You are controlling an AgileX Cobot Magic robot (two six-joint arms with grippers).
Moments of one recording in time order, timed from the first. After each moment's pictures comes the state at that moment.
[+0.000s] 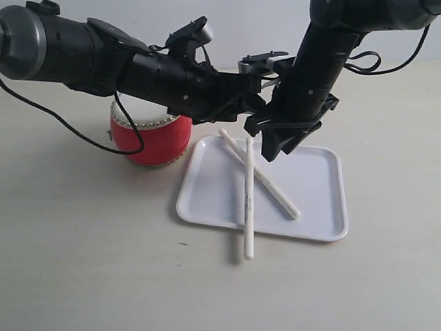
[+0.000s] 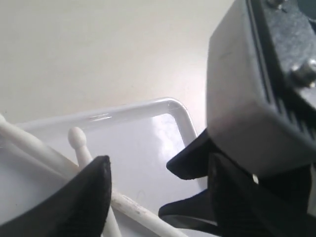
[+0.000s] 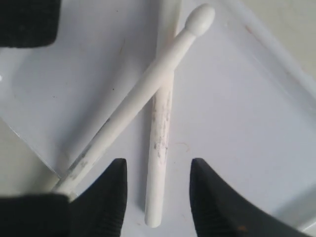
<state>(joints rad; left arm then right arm) -0.58 2.02 -1.35 -1.32 0.49 0.85 0.25 2.06 -1.54 0.26 1.08 -0.33</state>
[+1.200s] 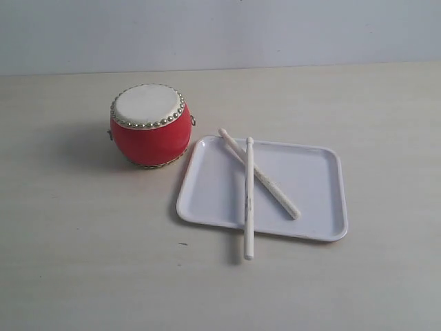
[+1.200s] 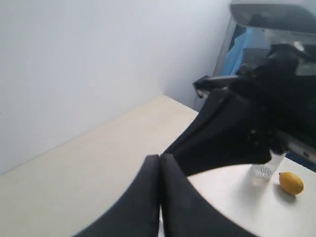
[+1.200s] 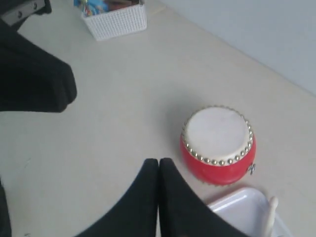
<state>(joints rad) -0.58 1.22 -1.13 -1.18 0.42 1.01 0.25 1.45 -1.44 0.84 0.95 -0.75</state>
